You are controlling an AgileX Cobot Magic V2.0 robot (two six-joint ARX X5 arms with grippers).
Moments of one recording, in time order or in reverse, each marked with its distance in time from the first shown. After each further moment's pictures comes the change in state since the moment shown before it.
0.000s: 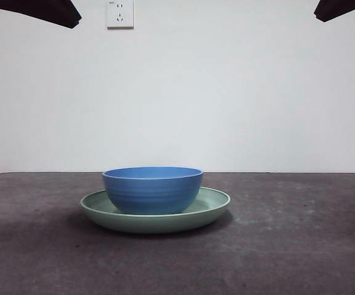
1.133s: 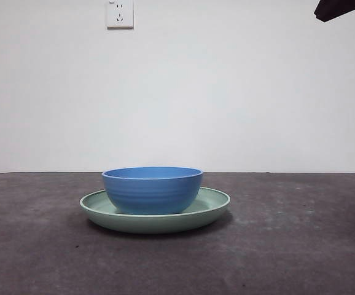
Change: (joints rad) left arm 0.536 -0.684 -0.531 0.580 -0.383 0.127; right arm 0.000 0.000 0.000 0.000 0.000 0.000
